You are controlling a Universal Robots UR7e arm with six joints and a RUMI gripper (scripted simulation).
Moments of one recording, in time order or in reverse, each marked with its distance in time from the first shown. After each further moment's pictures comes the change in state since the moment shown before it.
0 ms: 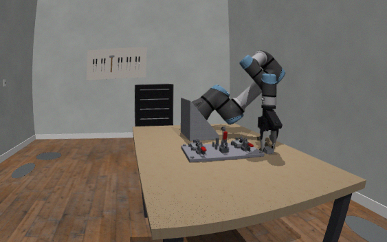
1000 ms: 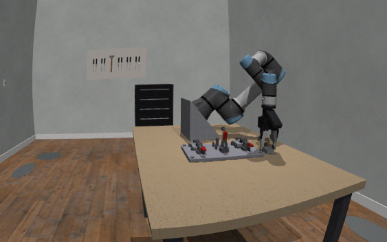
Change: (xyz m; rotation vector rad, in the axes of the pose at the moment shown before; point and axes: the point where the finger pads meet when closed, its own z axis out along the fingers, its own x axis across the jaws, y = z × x) arm 0.000 0.000 -0.002 0.000 0.000 0.000
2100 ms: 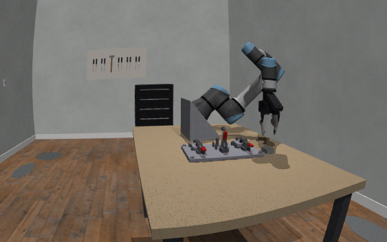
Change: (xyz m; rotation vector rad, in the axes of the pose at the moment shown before) arm 0.000 0.000 -0.078 0.000 0.000 0.000
